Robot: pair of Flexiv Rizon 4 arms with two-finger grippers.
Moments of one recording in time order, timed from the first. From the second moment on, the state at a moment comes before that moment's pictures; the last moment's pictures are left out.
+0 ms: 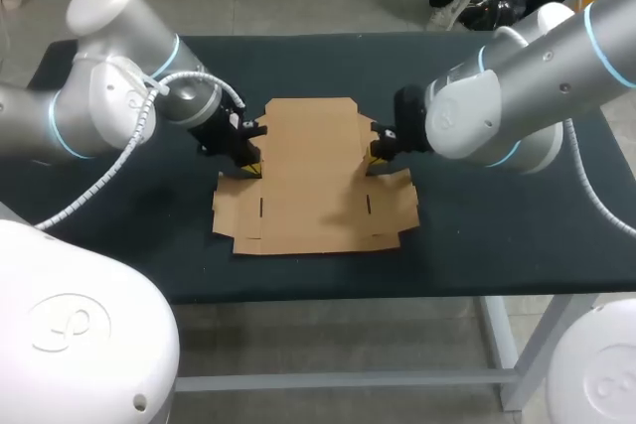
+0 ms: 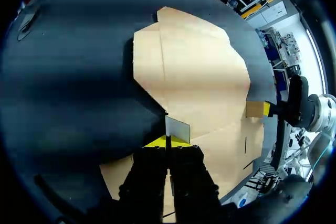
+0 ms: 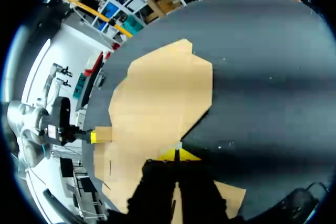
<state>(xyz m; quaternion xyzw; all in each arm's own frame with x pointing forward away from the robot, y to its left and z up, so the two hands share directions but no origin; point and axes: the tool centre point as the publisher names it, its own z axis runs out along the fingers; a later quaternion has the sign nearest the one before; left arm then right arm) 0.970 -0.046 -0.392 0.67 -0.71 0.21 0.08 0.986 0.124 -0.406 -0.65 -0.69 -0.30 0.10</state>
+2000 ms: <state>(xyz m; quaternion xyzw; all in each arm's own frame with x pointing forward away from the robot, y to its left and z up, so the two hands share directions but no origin) 0.971 -0.065 -0.402 0.67 -0.72 0.19 0.06 0.995 0.148 -0.417 -0.64 -0.72 -0.26 0.08</state>
